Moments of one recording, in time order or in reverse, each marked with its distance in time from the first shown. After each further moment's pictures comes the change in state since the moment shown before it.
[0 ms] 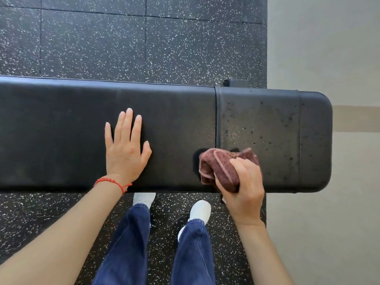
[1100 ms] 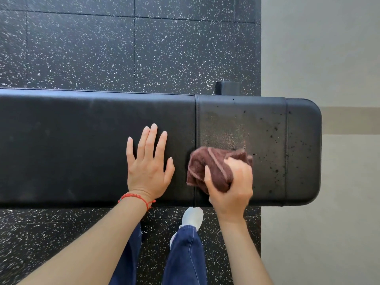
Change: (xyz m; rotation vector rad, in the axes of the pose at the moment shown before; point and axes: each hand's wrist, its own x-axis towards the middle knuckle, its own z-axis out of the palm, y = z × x) left_hand 0.005 0.086 0.028 0.017 0.022 0.068; right_hand 0.026 0.024 0.014 0.011 0.155 0.183
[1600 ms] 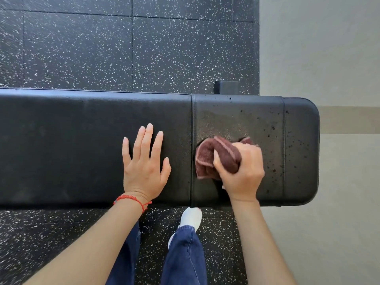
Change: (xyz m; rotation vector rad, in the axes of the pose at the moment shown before) left_hand 0.001 0.004 -0.003 -0.005 -0.010 -0.016; right_hand 0.039 0.033 0.001 -0.053 0.003 -0.143
